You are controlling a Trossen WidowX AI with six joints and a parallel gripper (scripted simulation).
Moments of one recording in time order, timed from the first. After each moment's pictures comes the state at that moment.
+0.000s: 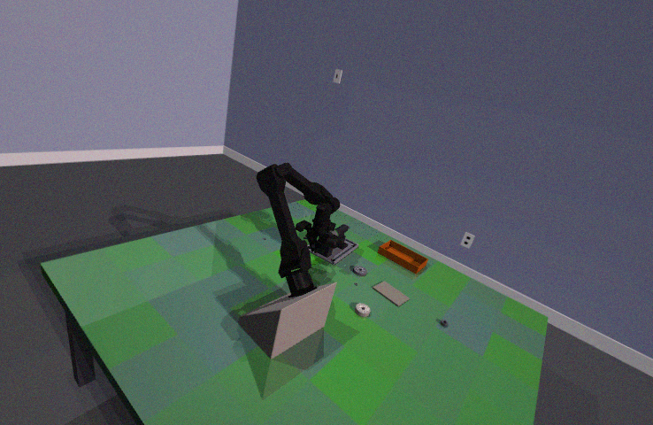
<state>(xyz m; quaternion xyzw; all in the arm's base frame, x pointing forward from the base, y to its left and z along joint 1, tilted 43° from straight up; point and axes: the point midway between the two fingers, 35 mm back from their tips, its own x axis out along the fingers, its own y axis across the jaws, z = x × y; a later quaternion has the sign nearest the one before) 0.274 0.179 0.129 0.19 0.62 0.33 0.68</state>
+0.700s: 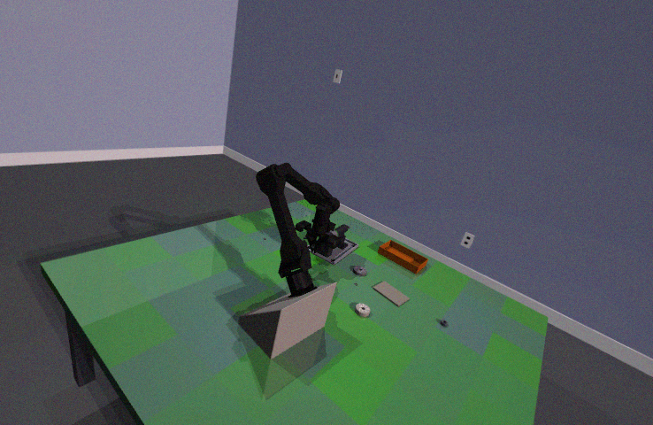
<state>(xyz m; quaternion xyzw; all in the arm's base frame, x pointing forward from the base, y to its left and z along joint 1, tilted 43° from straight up) 0.272 0.179 0.128 0.19 0.62 0.33 0.68</state>
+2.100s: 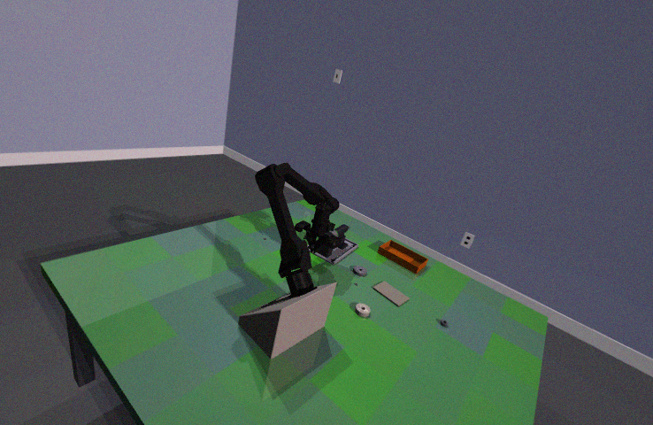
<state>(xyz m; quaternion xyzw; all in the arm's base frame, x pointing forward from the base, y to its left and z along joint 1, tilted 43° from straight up) 0.269 0.178 0.128 0.19 0.62 0.33 0.68</state>
